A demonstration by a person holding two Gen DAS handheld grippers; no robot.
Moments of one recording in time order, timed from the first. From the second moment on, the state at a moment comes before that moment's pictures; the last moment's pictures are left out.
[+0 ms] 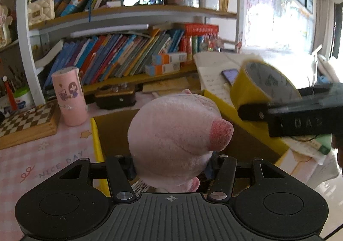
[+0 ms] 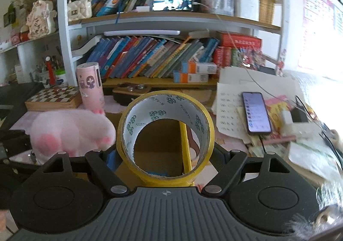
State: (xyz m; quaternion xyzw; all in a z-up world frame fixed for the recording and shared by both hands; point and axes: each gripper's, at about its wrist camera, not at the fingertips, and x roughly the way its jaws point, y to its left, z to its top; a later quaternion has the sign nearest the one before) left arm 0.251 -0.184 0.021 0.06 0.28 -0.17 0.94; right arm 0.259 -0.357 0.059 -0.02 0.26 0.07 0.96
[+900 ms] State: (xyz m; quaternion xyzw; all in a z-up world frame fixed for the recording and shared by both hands) left arm 0.256 -0.187 0.003 0.10 0.30 -0.11 0.94; right arm 0.366 -0.303 -0.001 -0.20 0.40 0.22 0.87
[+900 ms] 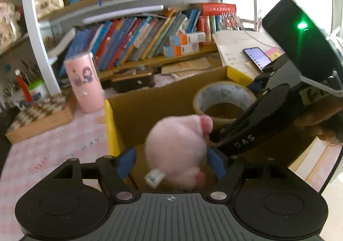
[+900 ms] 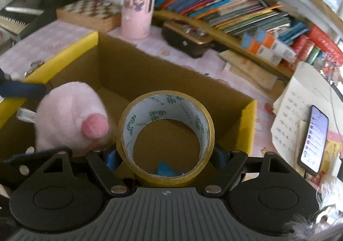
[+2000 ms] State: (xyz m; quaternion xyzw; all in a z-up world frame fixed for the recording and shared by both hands) left arm 0.174 -0.124 0.042 0.00 0.22 -0.07 0.97; right arm 0.244 -0.344 0.058 0.00 0.29 0.10 0.95
